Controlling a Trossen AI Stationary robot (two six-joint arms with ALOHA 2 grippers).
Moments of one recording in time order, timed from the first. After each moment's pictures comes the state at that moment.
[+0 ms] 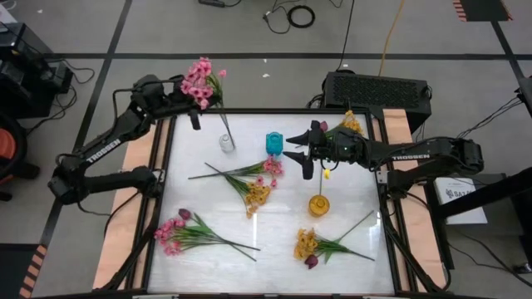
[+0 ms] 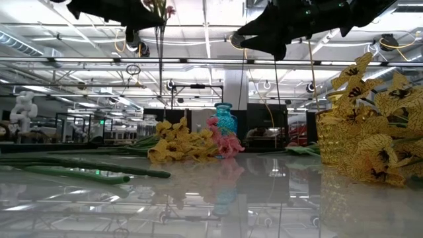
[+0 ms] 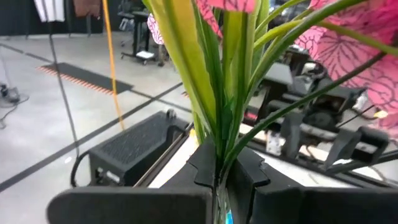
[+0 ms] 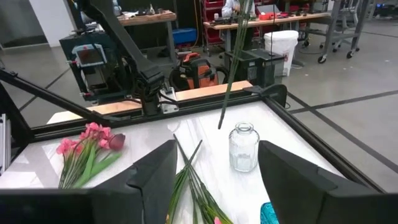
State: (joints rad) left arm 0.82 0.96 0.90 -0.03 0.53 -0.12; right arm -0.17 1.22 0.72 0.36 0.03 0.13
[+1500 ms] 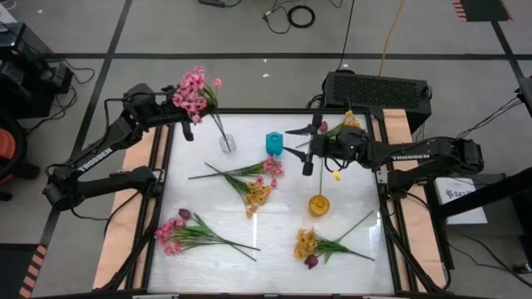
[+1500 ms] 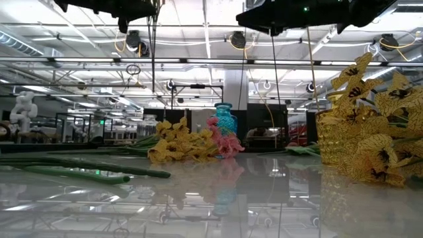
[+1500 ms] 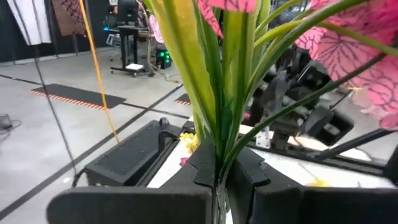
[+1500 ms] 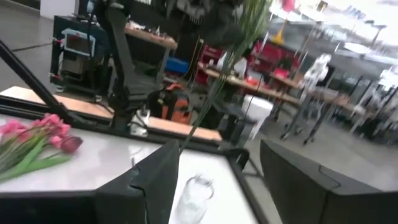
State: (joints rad) left arm 0.76 0.83 0.86 -0.08 0.51 -0.04; right arm -0.17 1.22 0.73 0.55 0.04 -0.34
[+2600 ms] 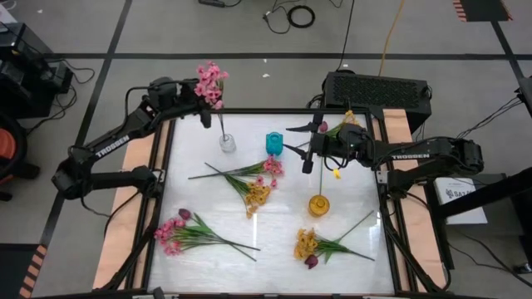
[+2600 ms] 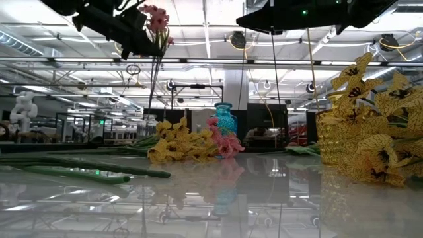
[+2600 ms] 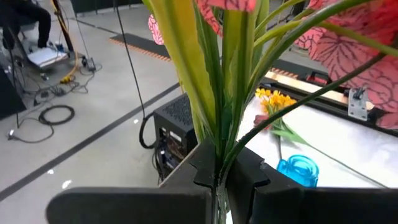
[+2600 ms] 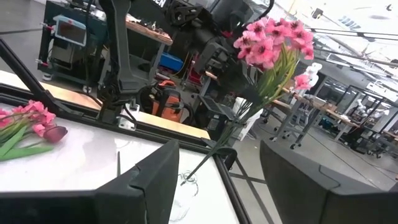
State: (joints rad) left arm 0.84 1.04 0.85 -0.08 0.30 0.03; right arm -0.19 1.22 0.73 0.54 0.03 -0.40
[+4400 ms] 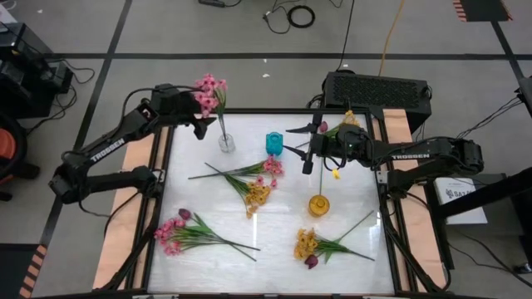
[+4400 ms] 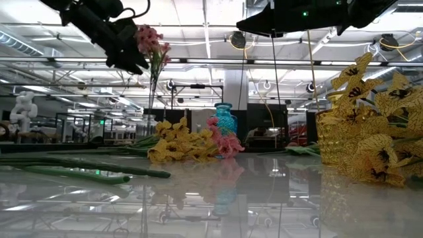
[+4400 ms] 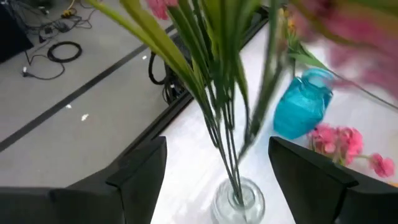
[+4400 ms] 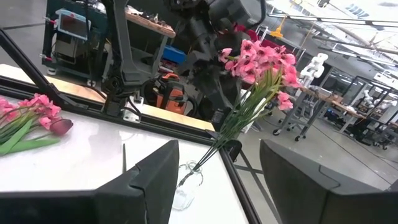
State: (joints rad) left arm 0.84 0.96 0.85 -0.45 0.24 0.12; right arm -0.19 1.22 0.73 0.50 0.03 -0.38
